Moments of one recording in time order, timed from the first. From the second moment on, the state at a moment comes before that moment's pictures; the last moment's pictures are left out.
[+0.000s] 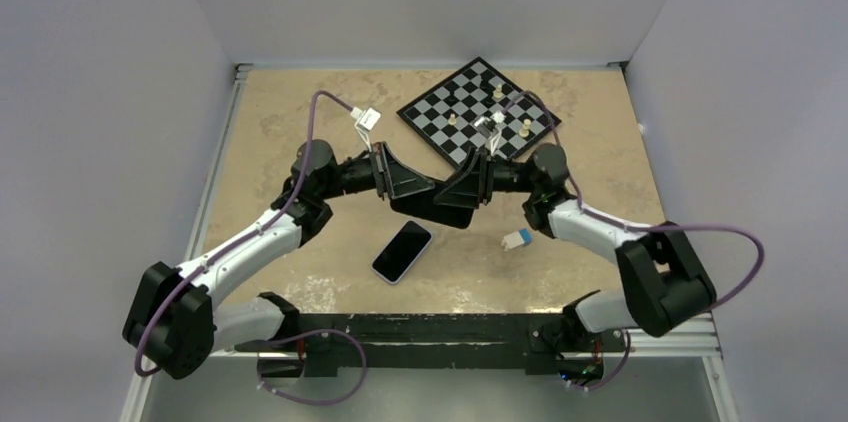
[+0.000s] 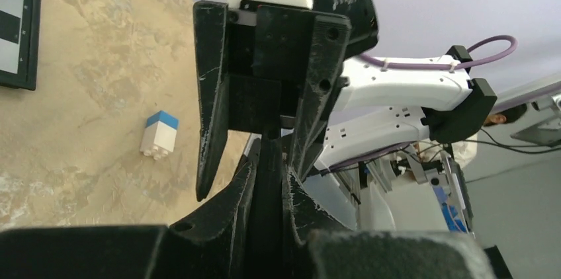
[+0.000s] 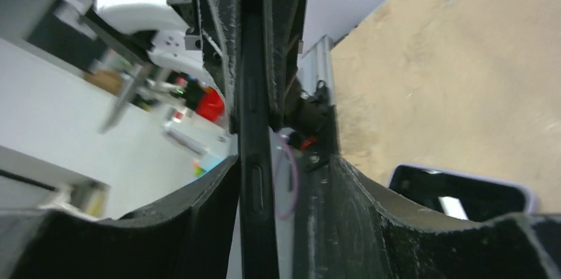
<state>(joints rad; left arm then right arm) -0.56 1.16 0.66 0.53 0.70 -1.00 0.46 1.46 0.57 1.19 -1.06 1.21</state>
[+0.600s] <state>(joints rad) -0.54 1.23 0.80 0.31 0.96 -0.89 0.51 1.28 0.71 0.55 -1.19 0.79</state>
